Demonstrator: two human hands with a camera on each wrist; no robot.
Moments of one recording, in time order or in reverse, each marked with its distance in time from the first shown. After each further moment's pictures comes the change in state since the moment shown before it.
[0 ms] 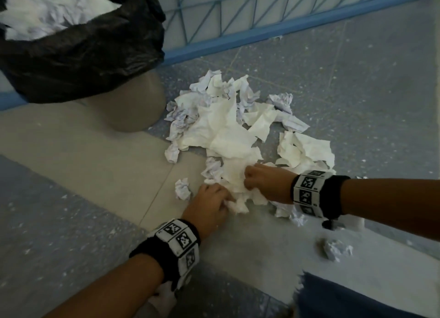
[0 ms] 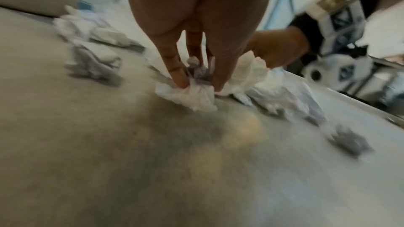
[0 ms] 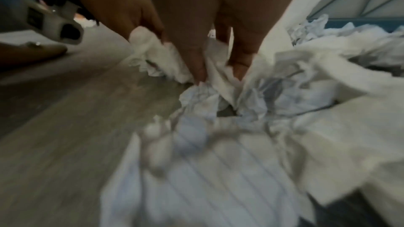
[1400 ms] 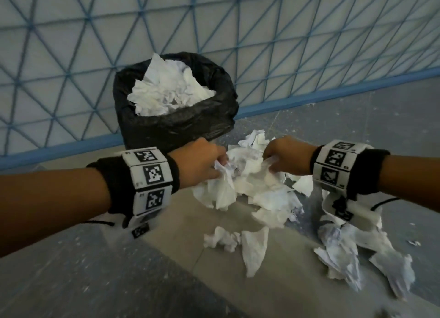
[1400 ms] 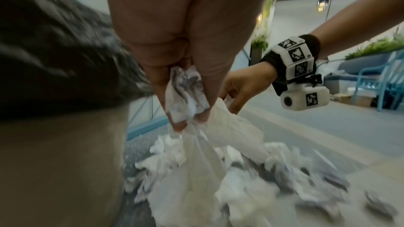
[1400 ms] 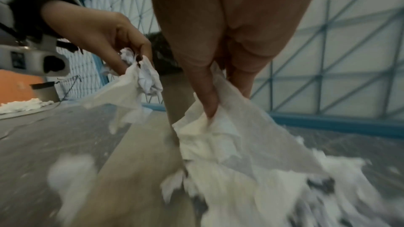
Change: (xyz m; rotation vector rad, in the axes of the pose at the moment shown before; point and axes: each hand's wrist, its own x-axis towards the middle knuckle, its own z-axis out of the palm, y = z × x) left_hand -0.009 -0.044 -0.243 0.246 -0.001 -0.026; right_hand 0.055 -0.033 -0.187 0.085 0.233 0.288
